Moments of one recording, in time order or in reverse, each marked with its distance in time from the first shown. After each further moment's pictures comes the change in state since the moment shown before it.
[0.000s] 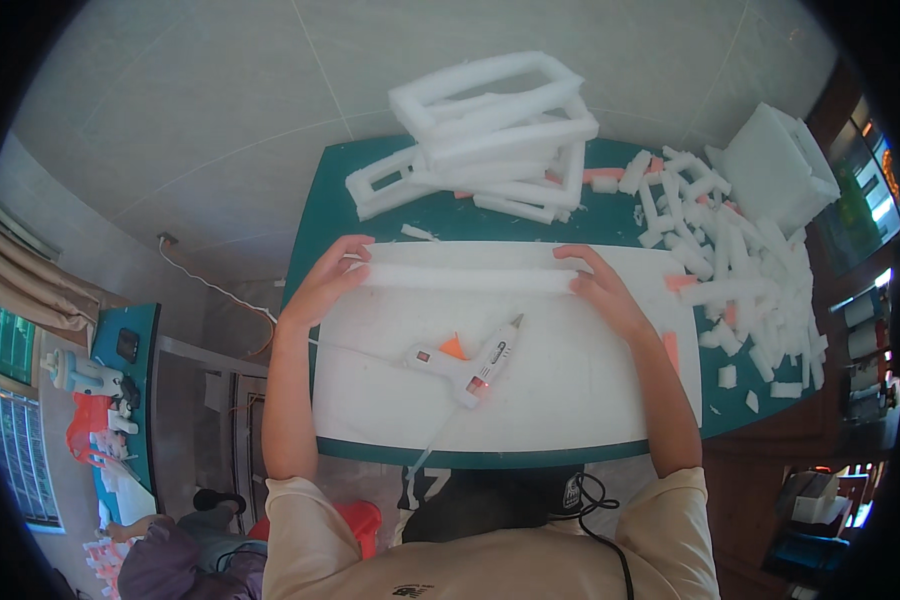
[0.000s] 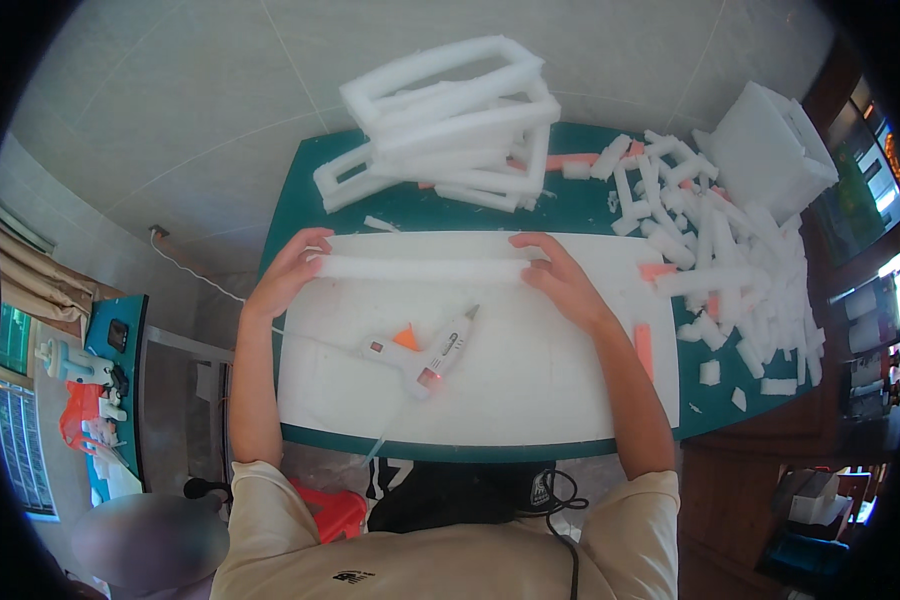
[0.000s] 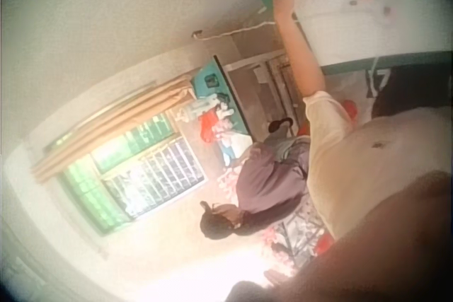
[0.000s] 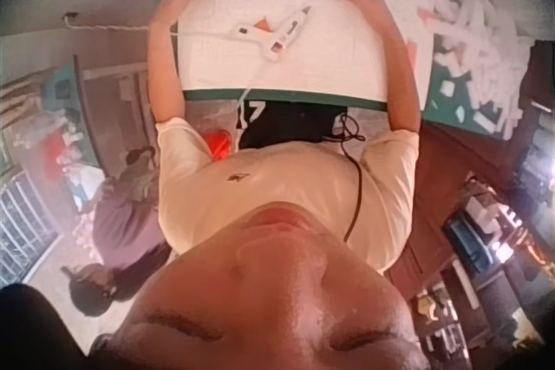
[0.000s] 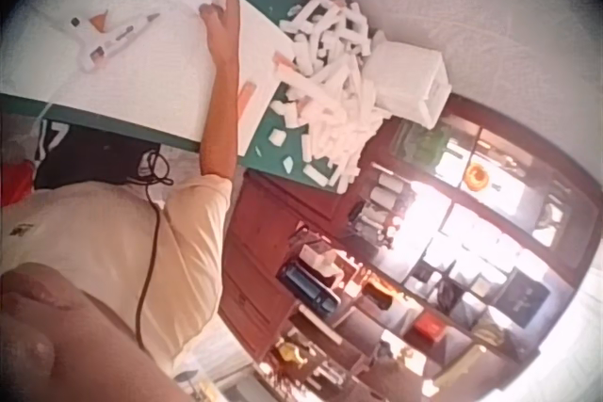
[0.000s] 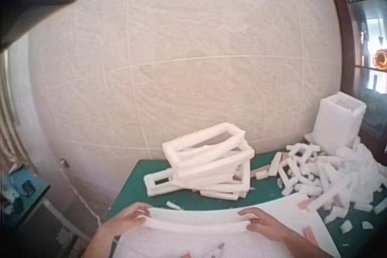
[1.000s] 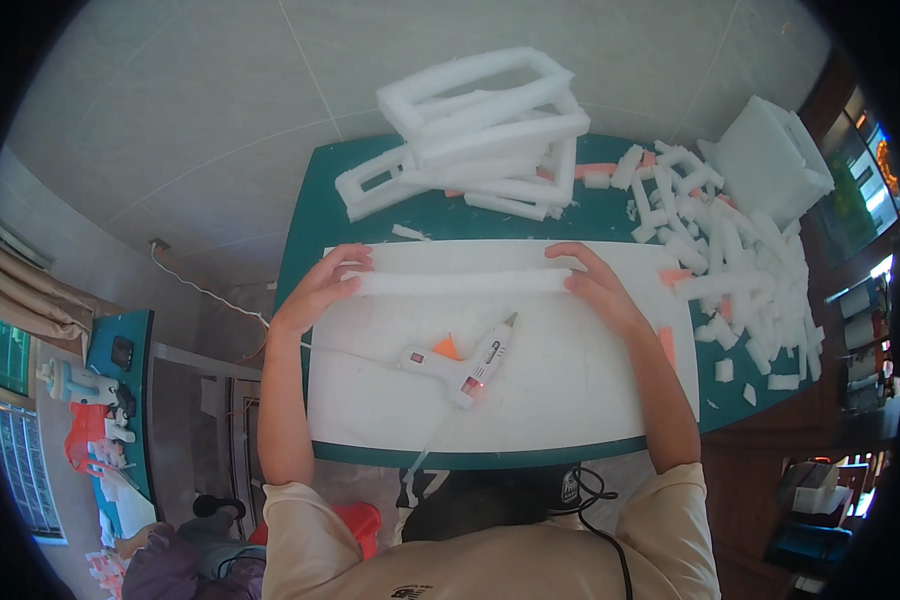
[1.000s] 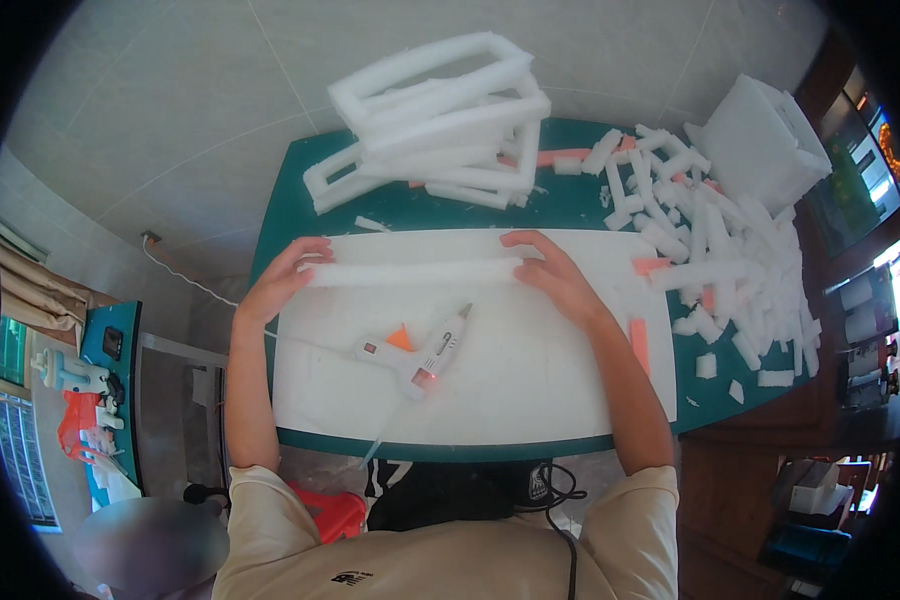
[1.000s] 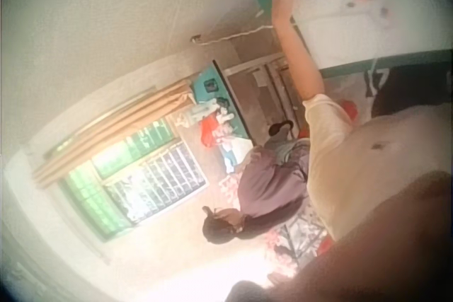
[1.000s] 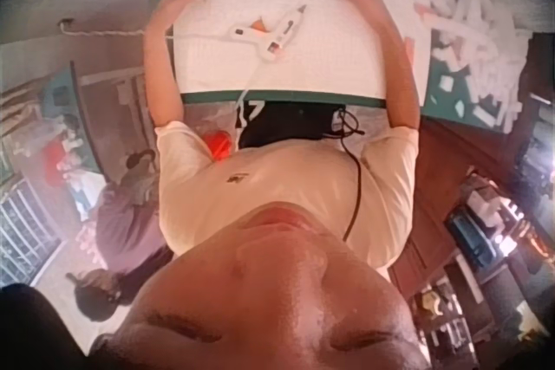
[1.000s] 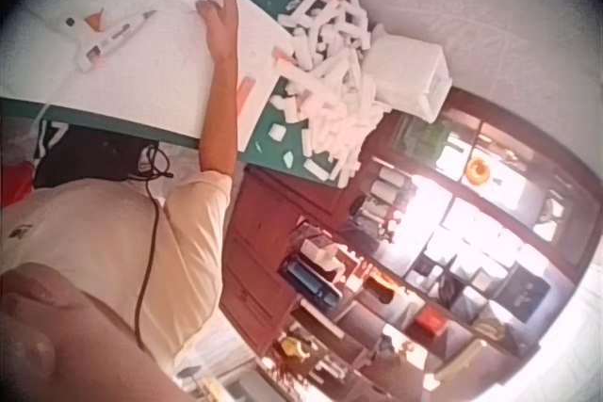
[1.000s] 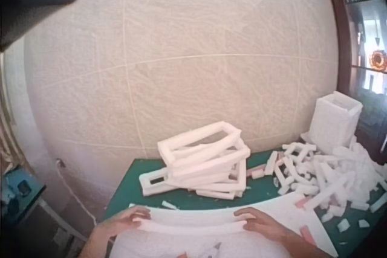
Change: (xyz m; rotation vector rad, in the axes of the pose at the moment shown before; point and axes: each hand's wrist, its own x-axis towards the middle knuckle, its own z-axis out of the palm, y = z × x) left_hand 0.000 0.001 -0.001 0.061 -0.106 -0.009; right_hand -0.002 -0.005 0.001 0.037 -0.012 0.004
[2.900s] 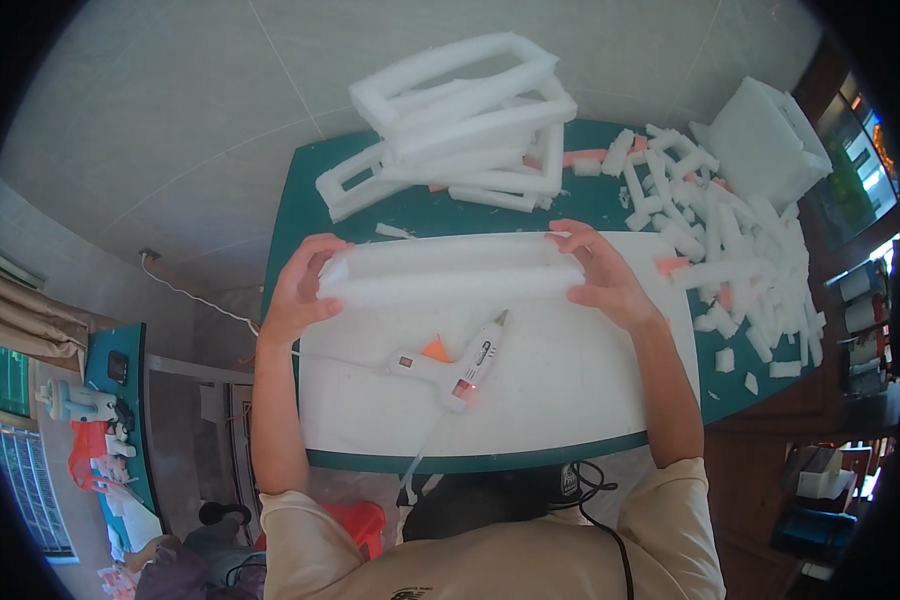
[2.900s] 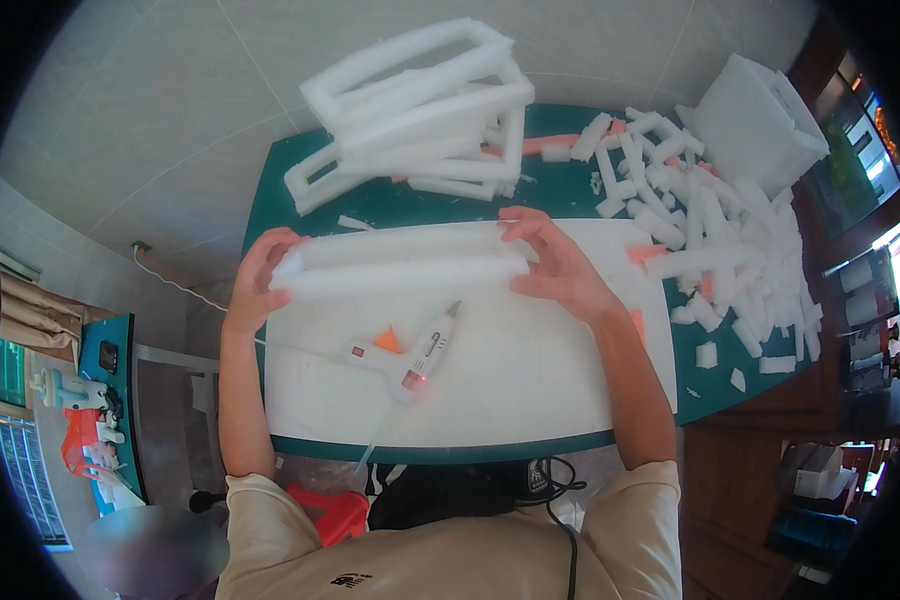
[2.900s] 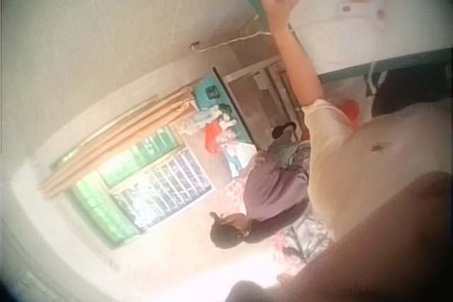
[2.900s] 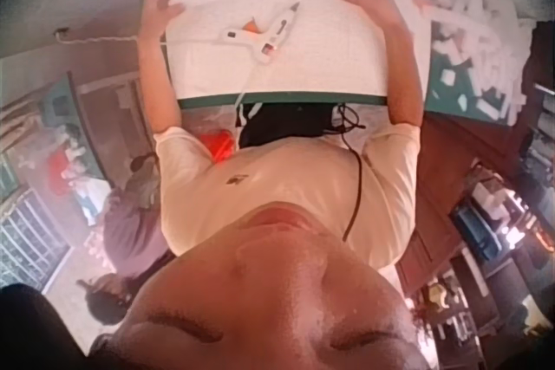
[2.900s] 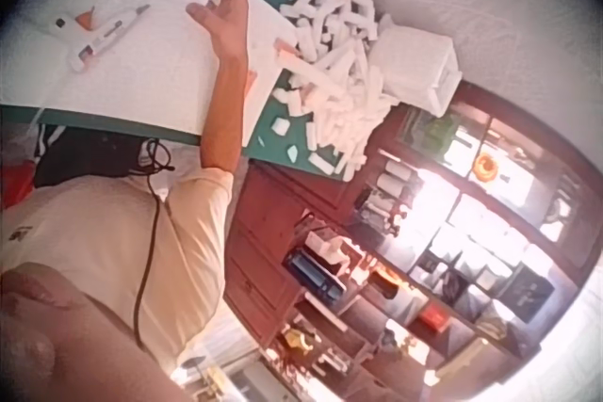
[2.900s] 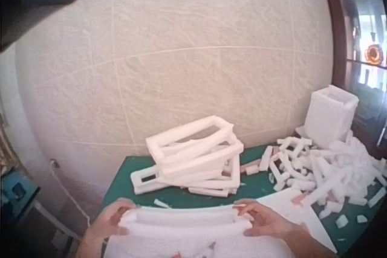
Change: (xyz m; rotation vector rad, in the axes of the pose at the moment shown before) left_hand 0.001 0.014 0.010 -0.091 0.089 0.321; right_hand -0.002 0.005 -0.016 0.219 -0.120 -0.249
